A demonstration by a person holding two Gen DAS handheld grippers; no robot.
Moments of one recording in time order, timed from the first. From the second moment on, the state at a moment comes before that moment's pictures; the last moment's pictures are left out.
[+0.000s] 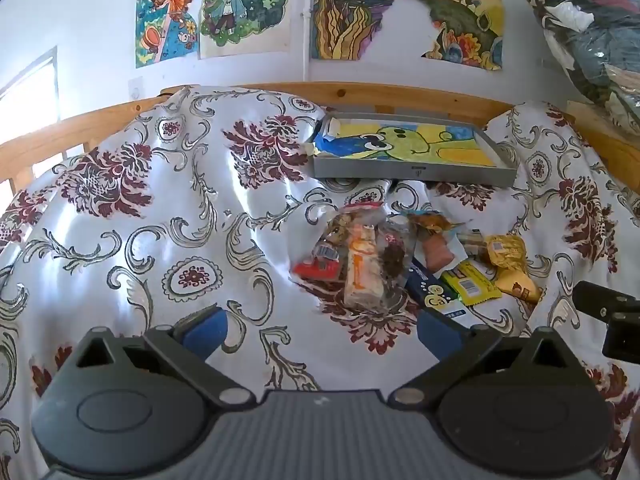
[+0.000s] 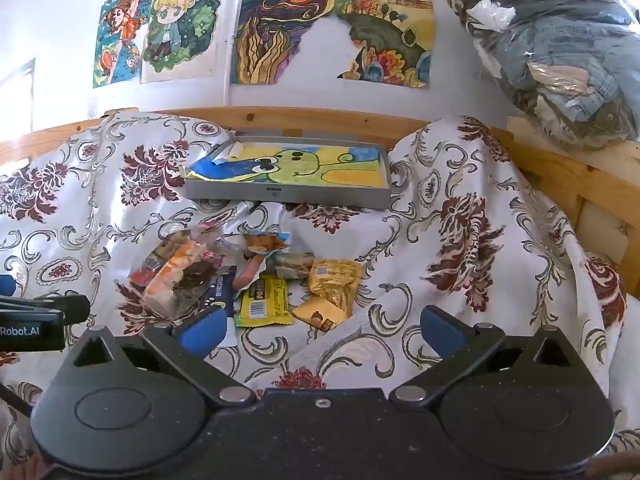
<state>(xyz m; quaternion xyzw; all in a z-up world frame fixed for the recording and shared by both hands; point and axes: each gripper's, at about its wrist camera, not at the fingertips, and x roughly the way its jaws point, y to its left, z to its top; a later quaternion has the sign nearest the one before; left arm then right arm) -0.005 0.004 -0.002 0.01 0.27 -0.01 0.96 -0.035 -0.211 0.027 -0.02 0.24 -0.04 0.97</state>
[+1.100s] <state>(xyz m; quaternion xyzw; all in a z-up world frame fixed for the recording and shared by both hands) 0.000 0.000 -0.004 0.00 0.28 -0.01 0.96 -0.033 -0.210 0.024 -0.02 0.25 -0.04 0.97</state>
